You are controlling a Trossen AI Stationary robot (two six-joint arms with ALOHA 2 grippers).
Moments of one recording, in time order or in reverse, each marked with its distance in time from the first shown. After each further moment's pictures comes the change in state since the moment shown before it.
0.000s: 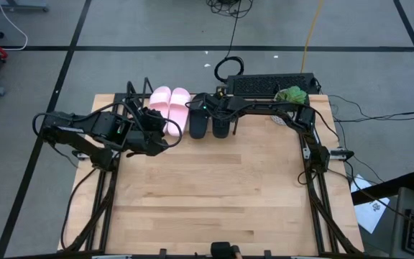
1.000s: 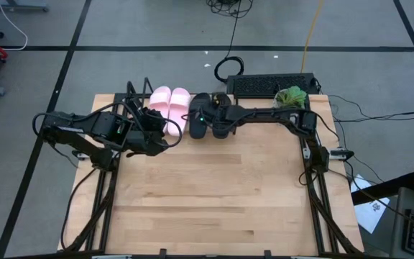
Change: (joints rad) left arm 0.000 0.000 0.000 0.000 0.000 0.002; right arm 0.113 -0.044 0.000 -0.036 0.129 -0.034
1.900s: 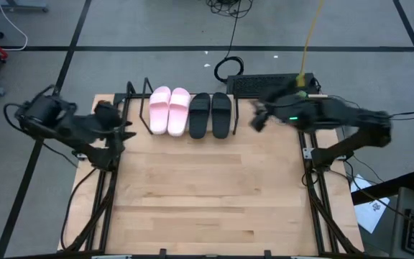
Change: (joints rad) left arm -0.127 -0.316 0.001 -0.105 0.341 -0.234; right arm 0.298 -0.783 0.001 -0.268 0.077 0.612
